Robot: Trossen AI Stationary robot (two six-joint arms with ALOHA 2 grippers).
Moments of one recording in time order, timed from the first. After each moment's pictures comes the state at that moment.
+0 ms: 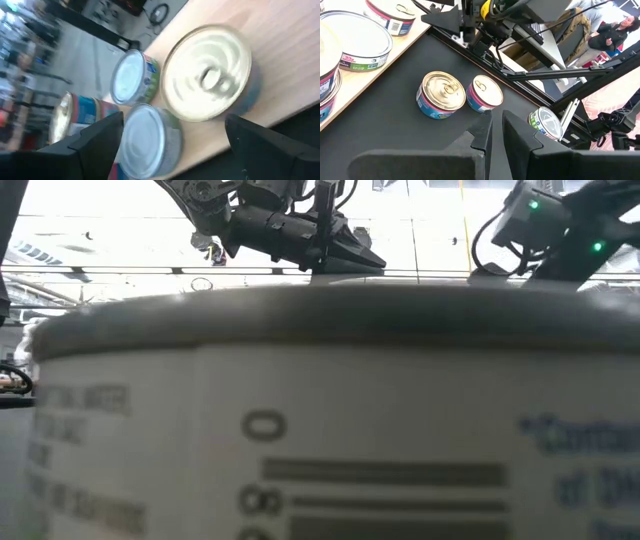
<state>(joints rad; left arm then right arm) 0.17 1.71 1.09 0.30 0.31 -0.54 -0.08 0.99 0.52 -0.63 0.87 2.02</state>
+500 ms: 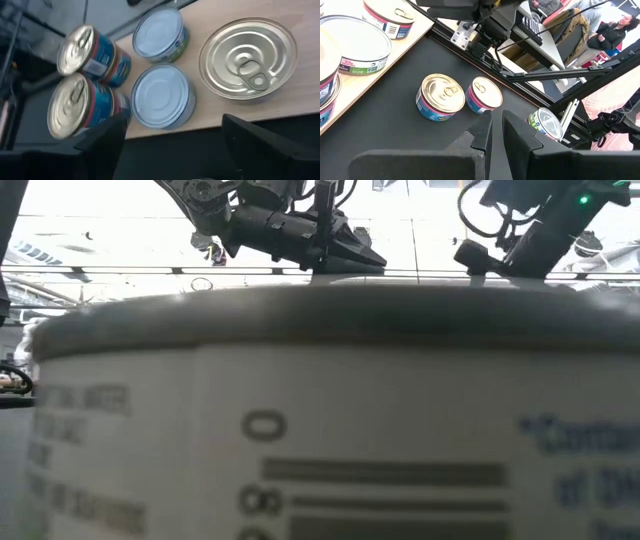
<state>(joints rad) 0.17 1.71 1.09 0.31 0.31 -0.53 -0.12 0.99 0.71 -0.74 0.64 1.58</state>
